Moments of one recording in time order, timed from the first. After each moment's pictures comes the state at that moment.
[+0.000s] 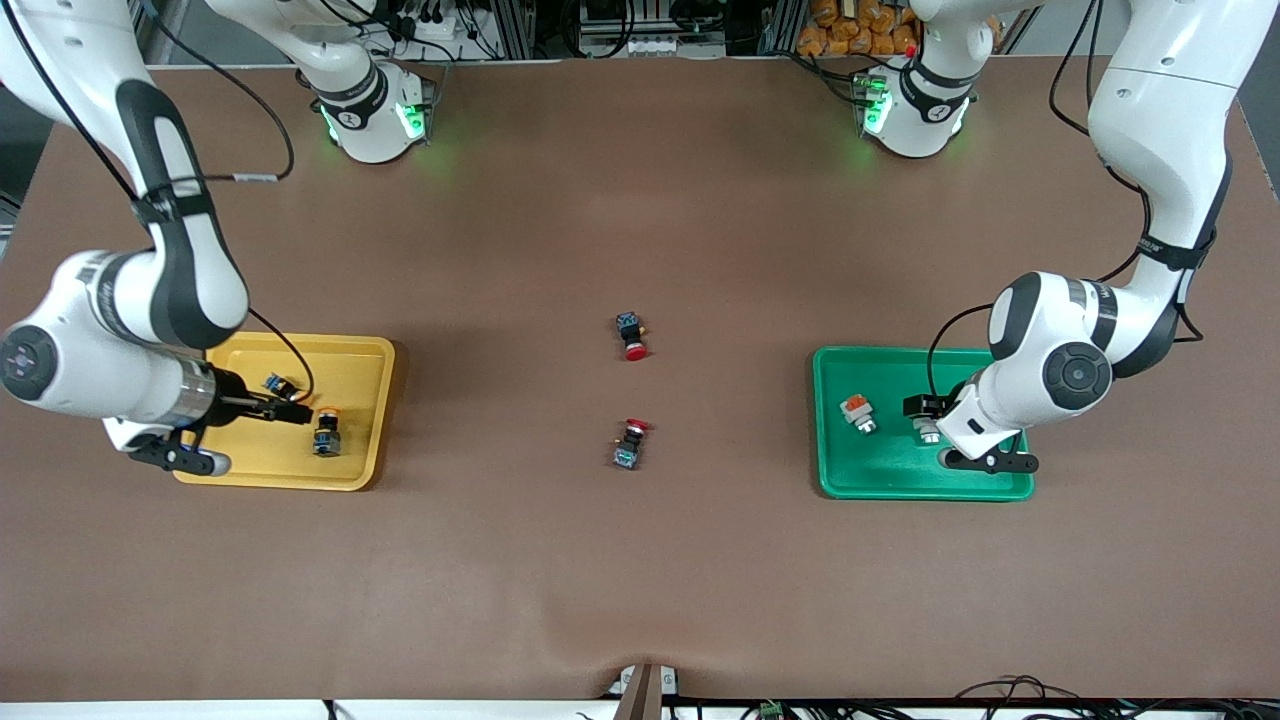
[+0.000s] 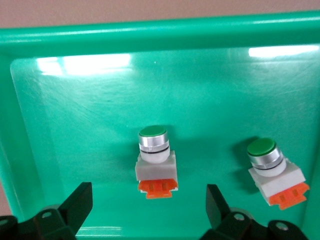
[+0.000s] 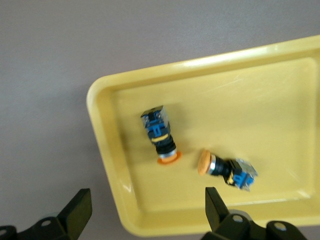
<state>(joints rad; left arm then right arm) 0.21 0.55 -0.35 -1.85 0.24 2.25 -0.20 -0.04 0.37 0.00 -1.79 0.13 2.03 0.09</state>
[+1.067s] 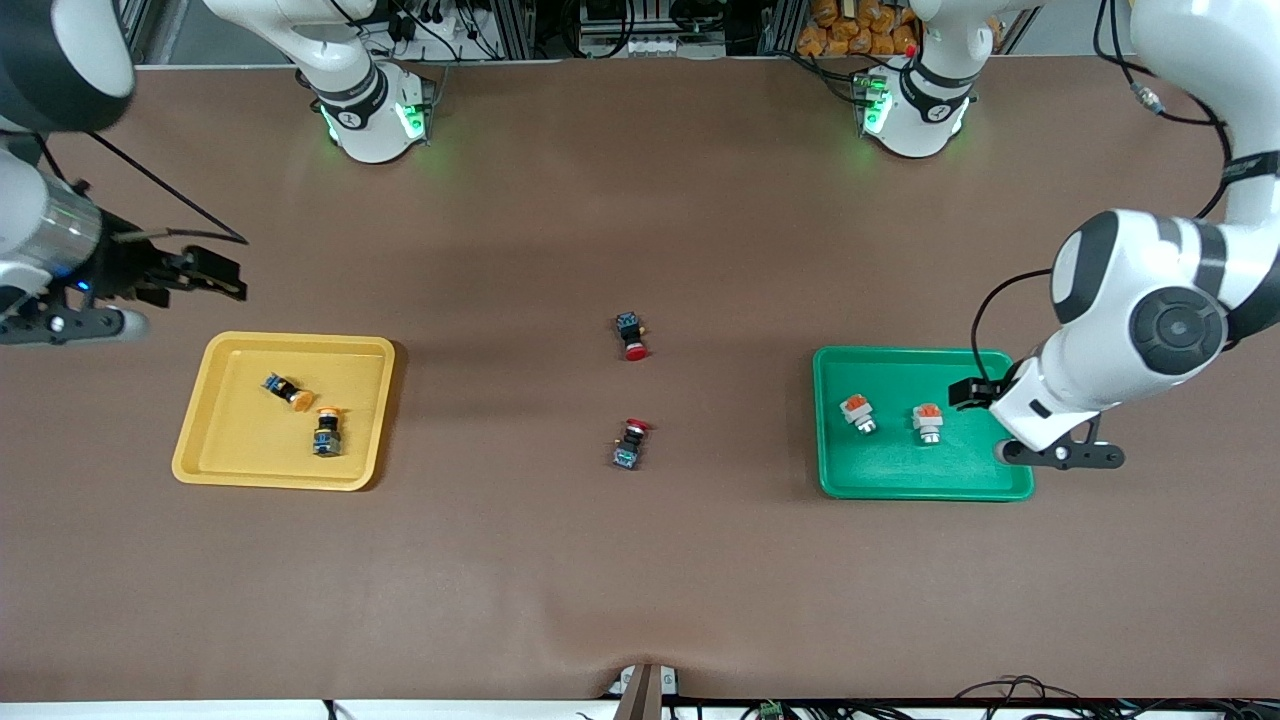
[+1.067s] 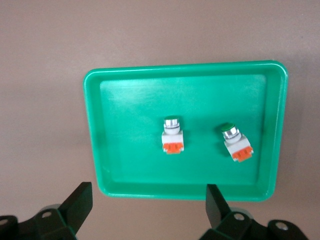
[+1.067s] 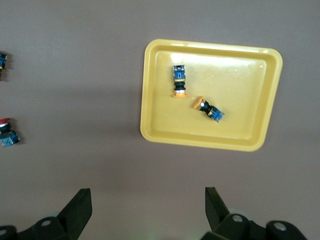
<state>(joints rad) 0.21 0.38 -0.40 -1.63 0.24 1.87 -0.20 0.01 0.05 0.01 -1.61 0.06 1.52 -0.02</state>
